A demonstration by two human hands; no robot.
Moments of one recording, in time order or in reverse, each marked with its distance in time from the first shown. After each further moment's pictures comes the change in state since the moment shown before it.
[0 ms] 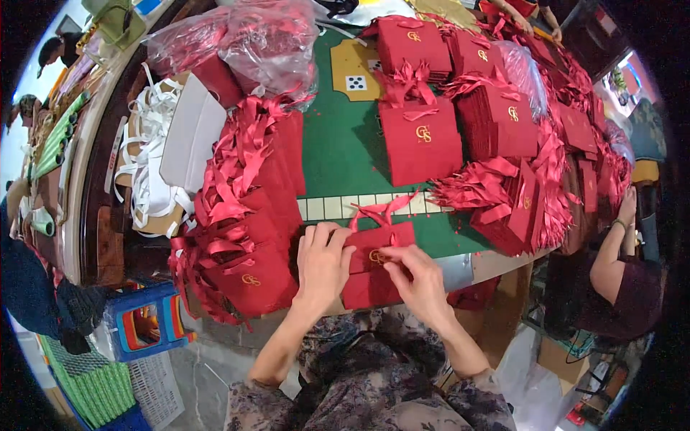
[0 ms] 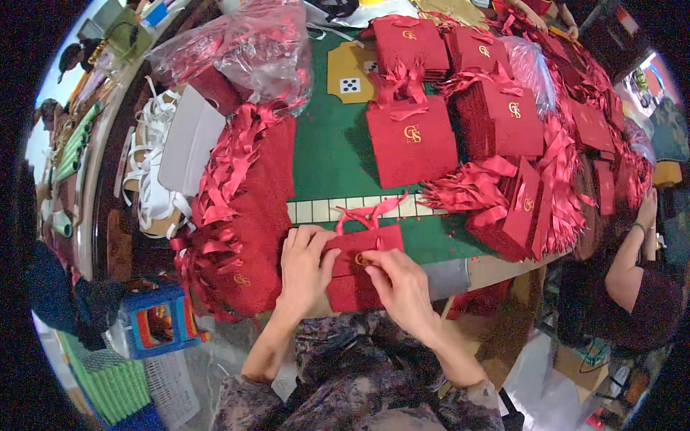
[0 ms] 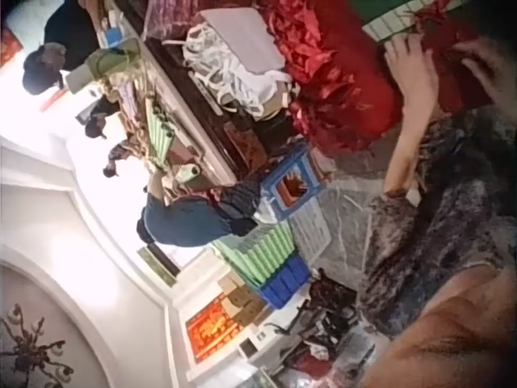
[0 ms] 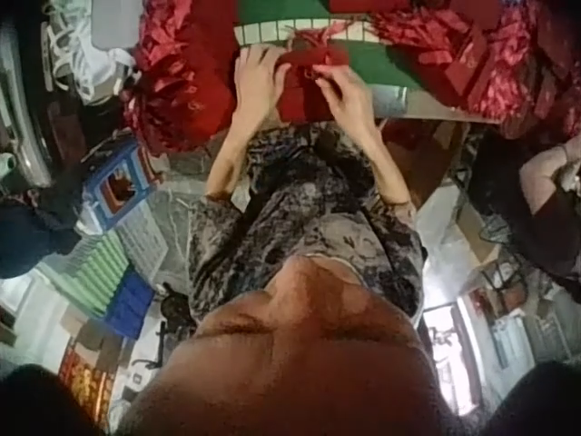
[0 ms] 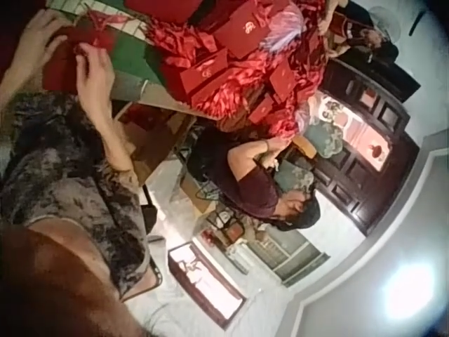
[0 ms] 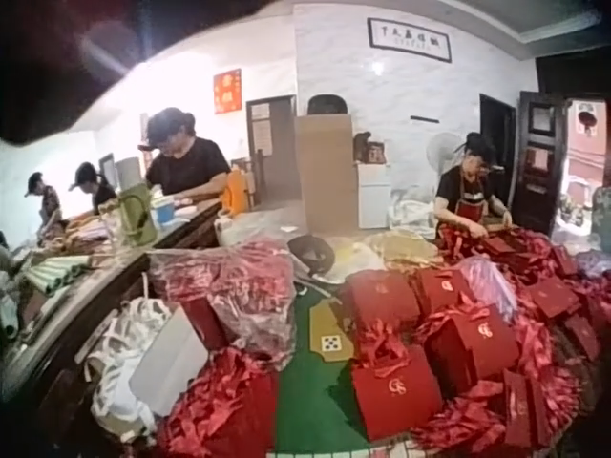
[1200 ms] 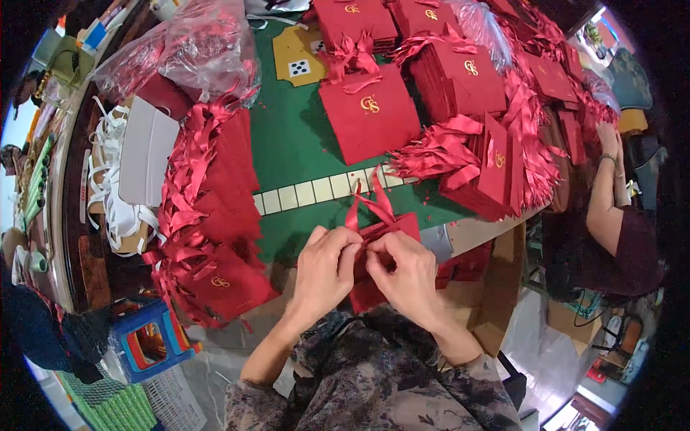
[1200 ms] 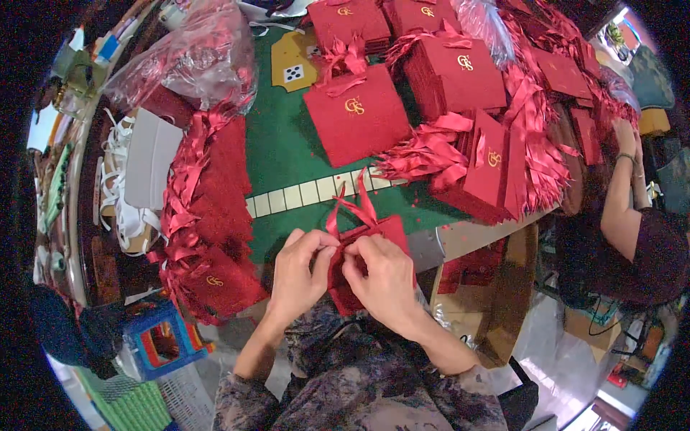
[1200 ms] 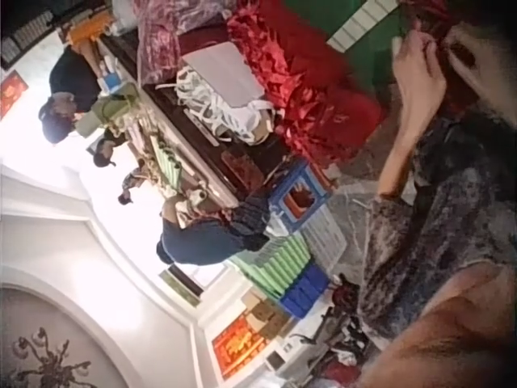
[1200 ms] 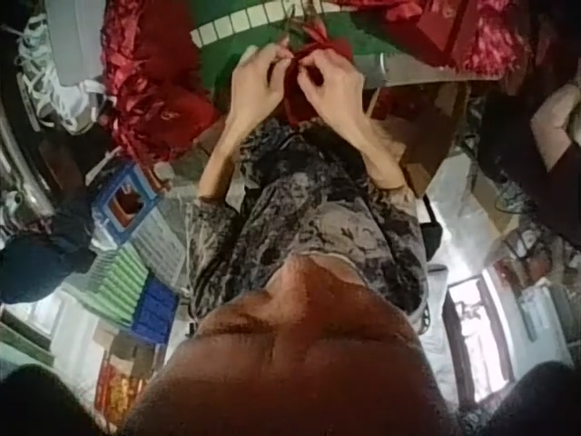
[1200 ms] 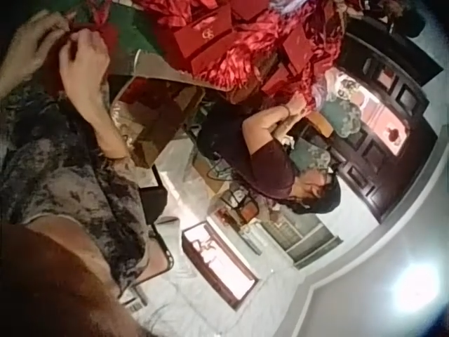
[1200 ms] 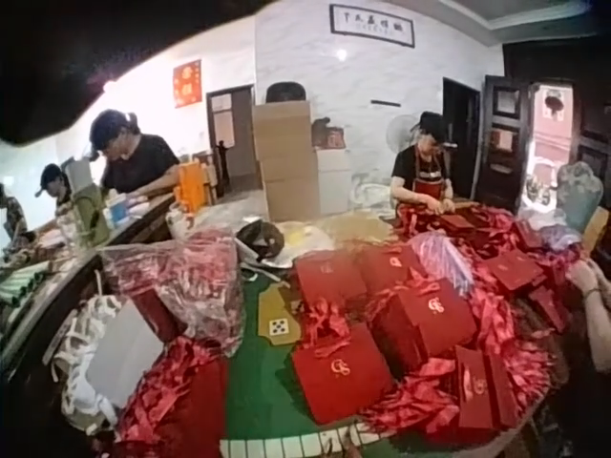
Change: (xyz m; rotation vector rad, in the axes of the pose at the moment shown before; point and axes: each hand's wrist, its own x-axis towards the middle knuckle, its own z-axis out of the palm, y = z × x) left_hand 0.007 0.064 -0.001 -0.430 -0.230 0.020; right_hand -0.016 -0.004 -0.024 -0.155 0.161 0.041
